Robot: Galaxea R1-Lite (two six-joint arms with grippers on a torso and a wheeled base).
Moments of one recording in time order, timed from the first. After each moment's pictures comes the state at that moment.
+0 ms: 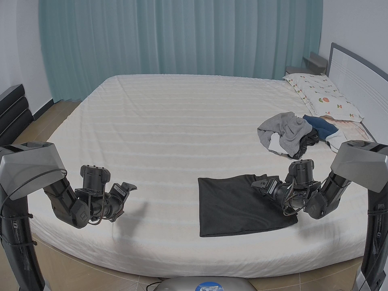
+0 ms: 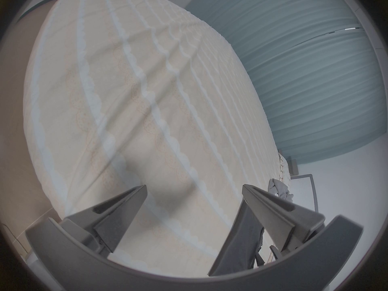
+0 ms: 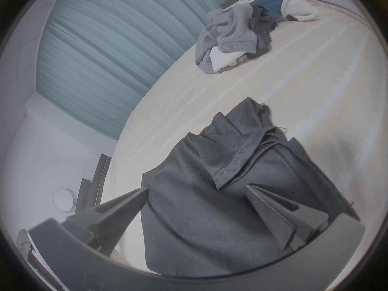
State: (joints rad) left arm -0.18 2.21 -0.70 -0.83 -0.08 -1.13; right arm 0.25 2.33 -0.84 -0.91 0.14 0.79
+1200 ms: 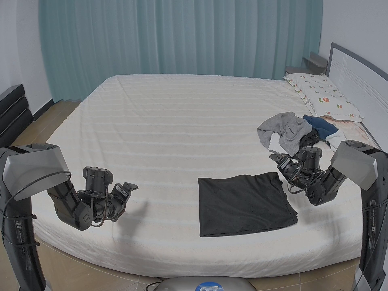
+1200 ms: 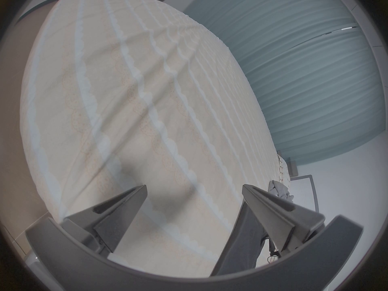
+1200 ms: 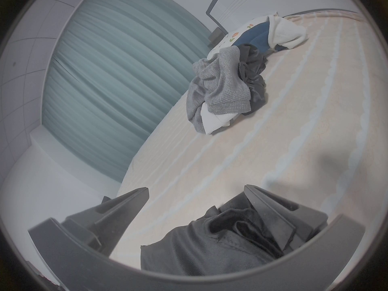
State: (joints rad) left arm -0.19 2.24 -0.70 -0.89 -0.05 -1.13; right arm 0.12 2.47 -1.09 -1.05 0.04 0.86
